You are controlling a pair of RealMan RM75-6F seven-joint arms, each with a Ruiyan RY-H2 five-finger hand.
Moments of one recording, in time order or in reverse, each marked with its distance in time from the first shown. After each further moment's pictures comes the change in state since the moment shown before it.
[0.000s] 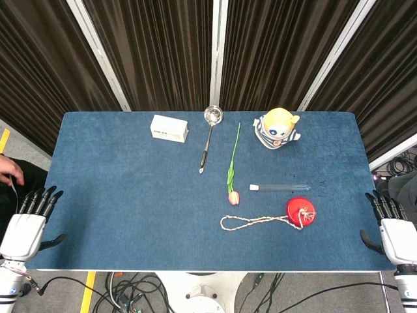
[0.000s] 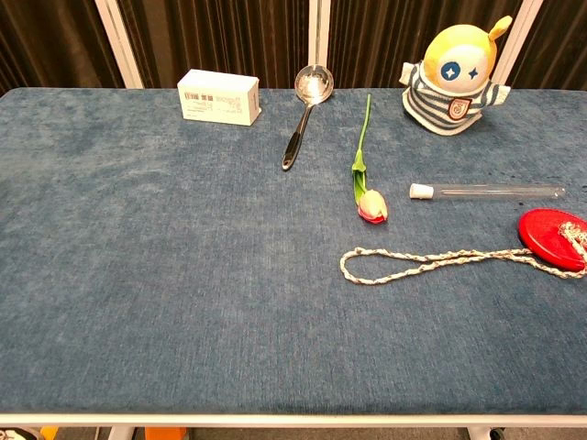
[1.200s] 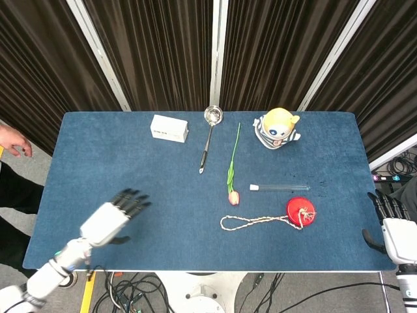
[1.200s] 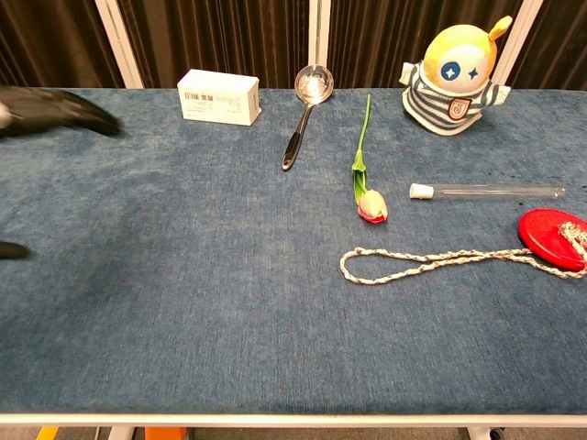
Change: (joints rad) left arm -0.355 -0.086 -0.003 -0.074 0.246 -0.372 -0.004; right arm 0.000 0.006 0.001 0.007 0.016 -0.013 -0.010
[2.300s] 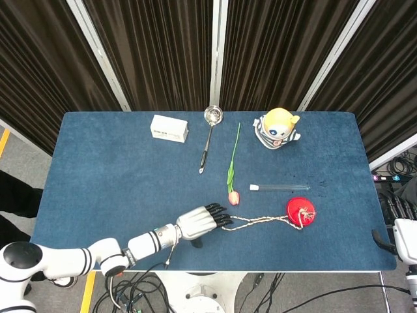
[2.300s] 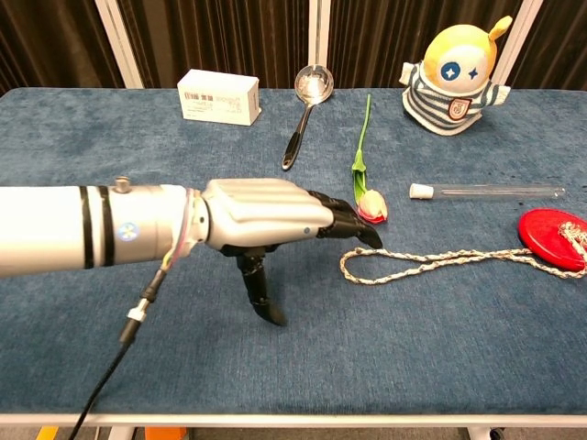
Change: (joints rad) left arm -0.493 -0.472 -0.107 0.281 -0.203 -0.474 -0.078; right arm -0.009 -0.008 0.008 0.086 0.016 -0.006 0.094
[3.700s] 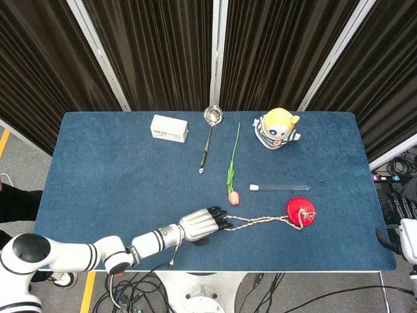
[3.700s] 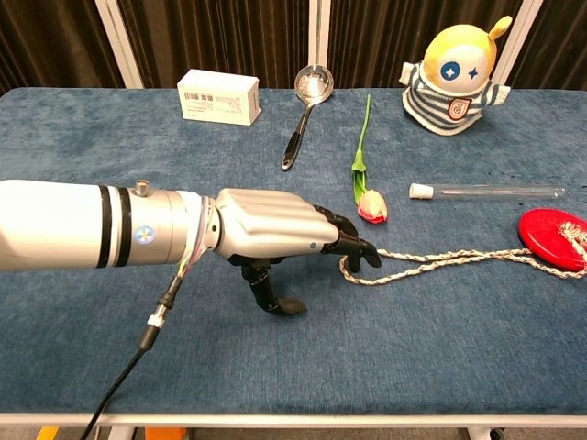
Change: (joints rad) left arm -0.089 0.017 0.054 -0.033 -0.157 -0.039 0.090; right arm -0.009 -0.015 0.013 0.038 0.021 -0.003 0.030
